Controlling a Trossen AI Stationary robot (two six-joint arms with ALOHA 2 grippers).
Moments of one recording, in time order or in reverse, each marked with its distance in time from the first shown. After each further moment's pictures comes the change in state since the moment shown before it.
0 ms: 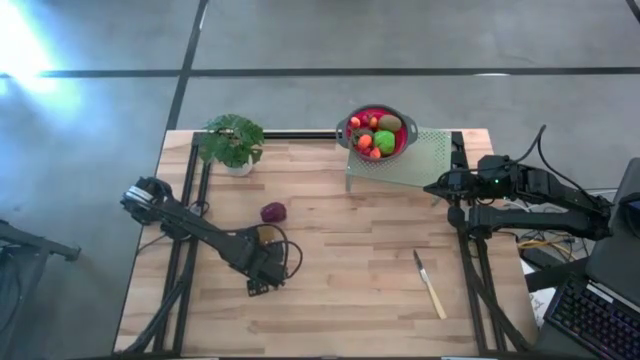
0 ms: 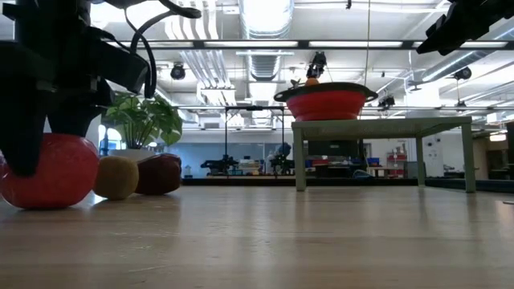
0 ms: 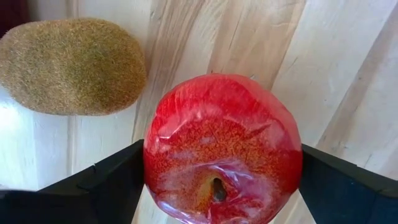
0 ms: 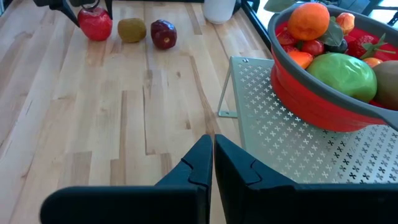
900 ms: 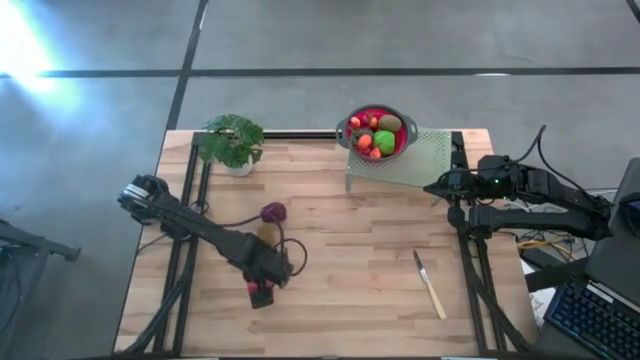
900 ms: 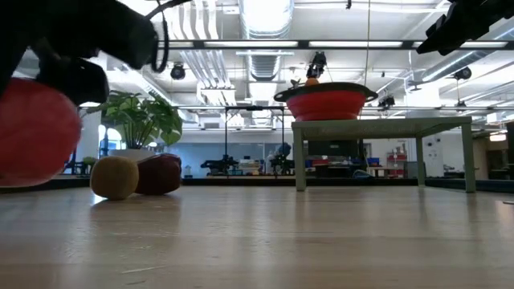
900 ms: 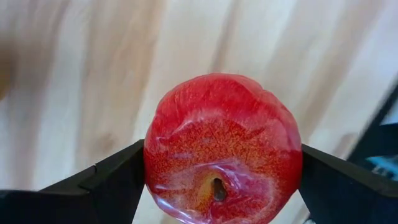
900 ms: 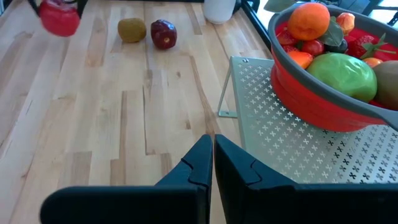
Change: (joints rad) left arm 0.017 -0.032 0.068 0.095 0.295 -0.037; right arm 0.000 0.000 0.000 0.000 0.000 -0.001
